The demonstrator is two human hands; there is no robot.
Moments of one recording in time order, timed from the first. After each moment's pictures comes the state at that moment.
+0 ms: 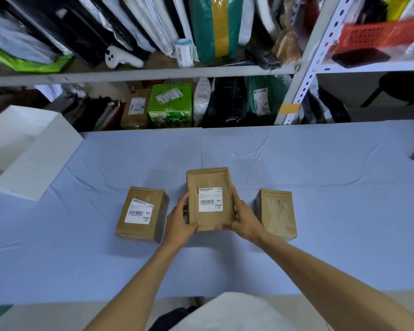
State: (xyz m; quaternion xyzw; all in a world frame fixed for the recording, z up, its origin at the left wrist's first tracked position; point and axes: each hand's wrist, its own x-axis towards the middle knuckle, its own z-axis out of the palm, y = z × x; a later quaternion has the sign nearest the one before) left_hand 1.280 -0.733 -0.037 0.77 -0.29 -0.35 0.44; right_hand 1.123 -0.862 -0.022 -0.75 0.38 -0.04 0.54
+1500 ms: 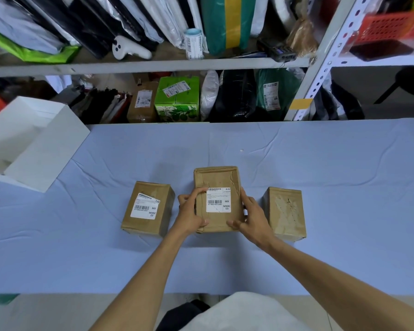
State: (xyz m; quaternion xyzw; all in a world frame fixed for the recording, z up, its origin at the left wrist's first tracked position) left_hand 1.288 -0.753 -0.026 0.78 -0.30 -0.41 0.37; right_hand 1.113 -0.852 -0.025 -0.77 0.40 -0.09 0.50
